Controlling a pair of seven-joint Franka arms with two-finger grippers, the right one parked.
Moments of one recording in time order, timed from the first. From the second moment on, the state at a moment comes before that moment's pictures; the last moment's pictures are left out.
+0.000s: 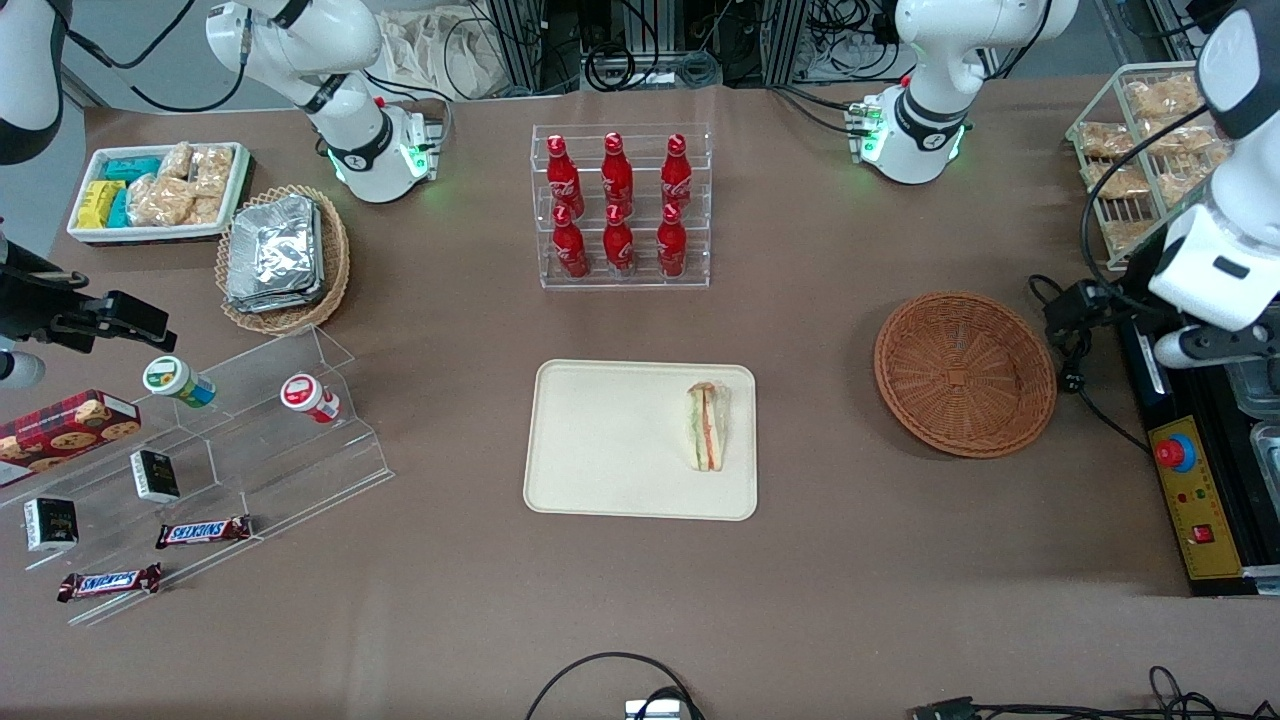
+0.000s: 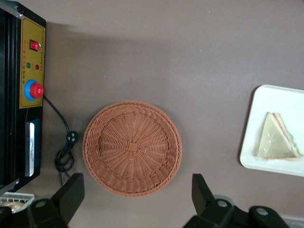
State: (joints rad) arm 0.03 0.02 -0.13 -1.59 0.03 1.64 -0.20
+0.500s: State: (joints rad) arm 0.09 -0.05 -0.19 -1.59 0.01 1.57 -0.12
